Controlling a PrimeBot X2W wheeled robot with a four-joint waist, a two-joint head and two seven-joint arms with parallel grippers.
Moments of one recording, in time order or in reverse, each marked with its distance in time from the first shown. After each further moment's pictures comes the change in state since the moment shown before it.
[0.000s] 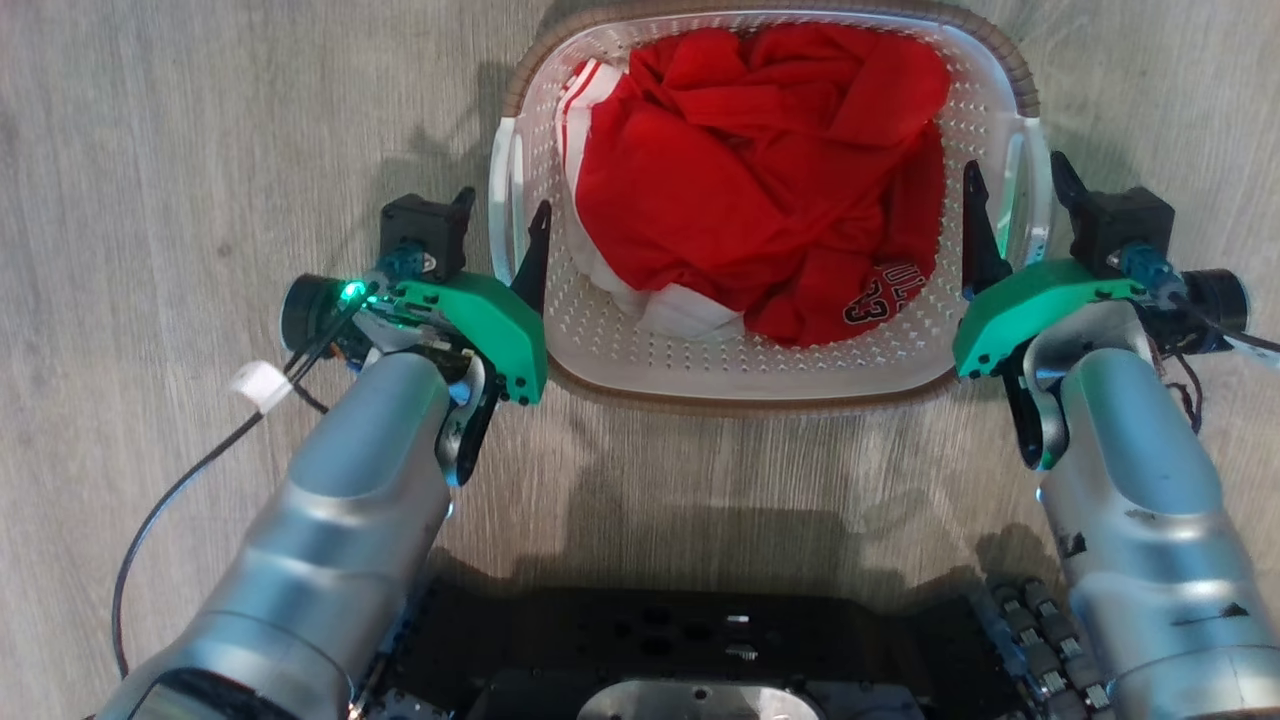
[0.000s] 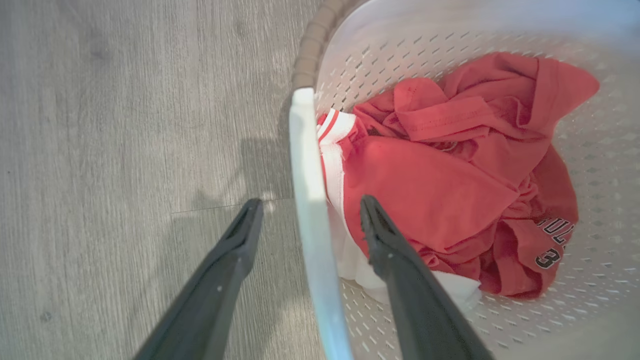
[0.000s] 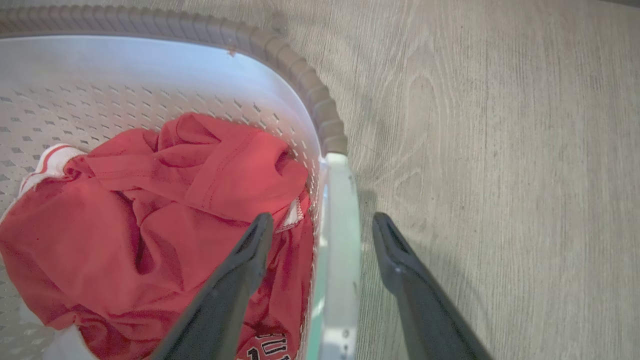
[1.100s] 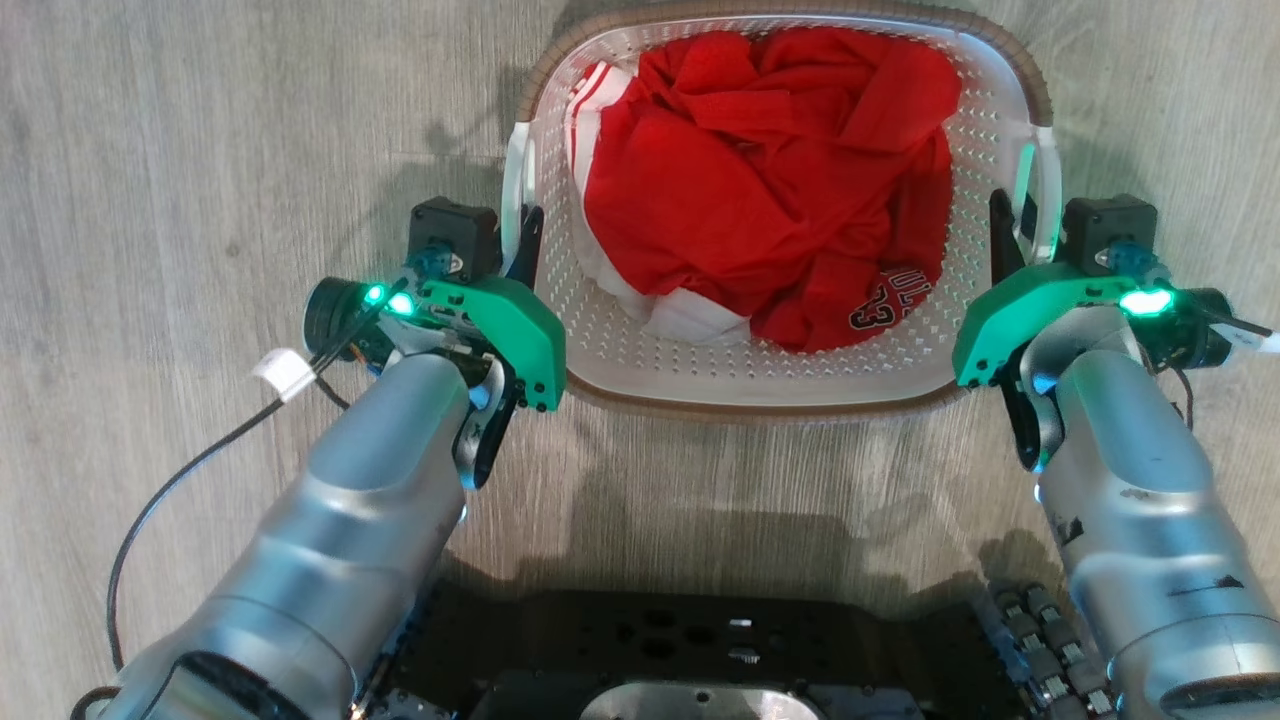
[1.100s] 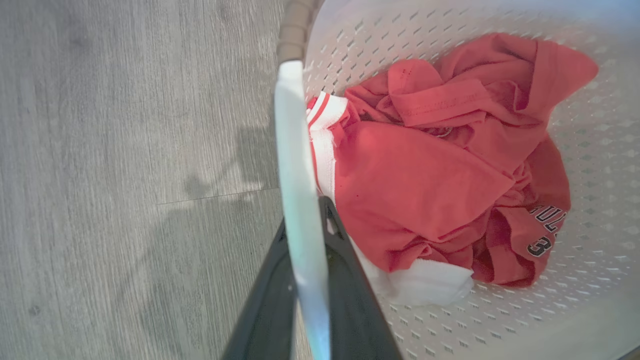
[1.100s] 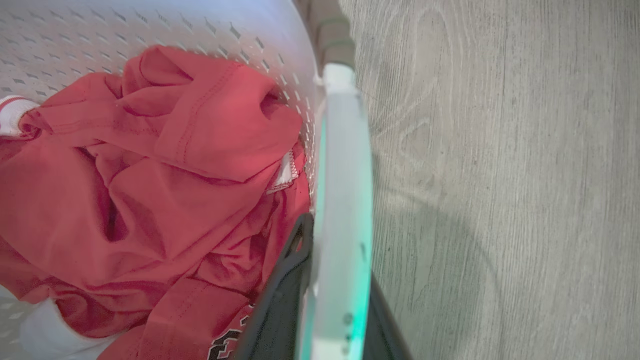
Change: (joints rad) left arm -0.041 0.000 -0.155 0.036 -0.126 0.015 0.000; right arm -0.080 -0.004 0.002 0.211 0.015 0.000 -0.007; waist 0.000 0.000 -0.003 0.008
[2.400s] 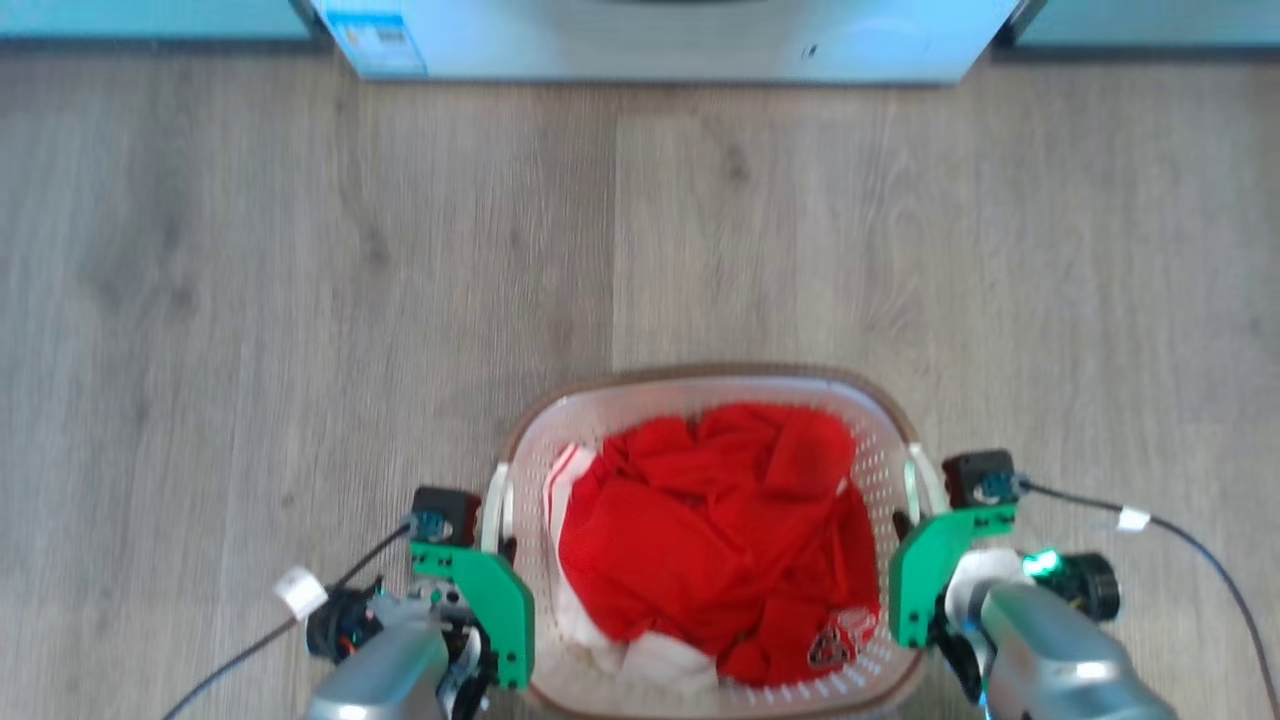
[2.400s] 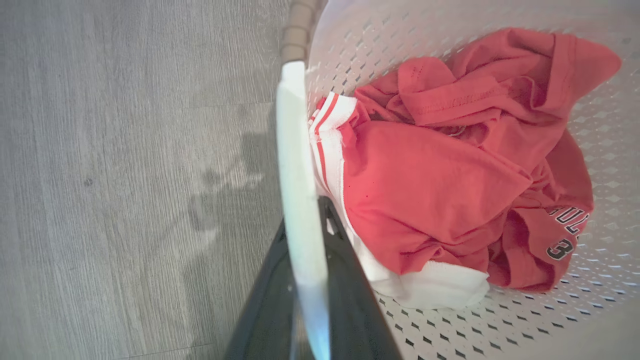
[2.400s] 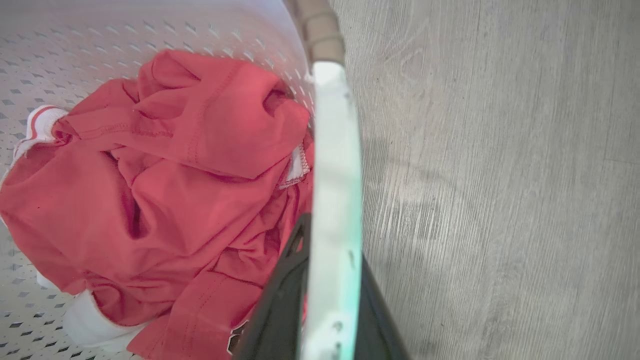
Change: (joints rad) left arm 0.288 -0.002 -0.197 0.233 -0.241 -0.050 0.042; right arm 0.164 0.010 0.463 0.318 0.432 0.000 0.093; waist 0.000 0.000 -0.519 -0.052
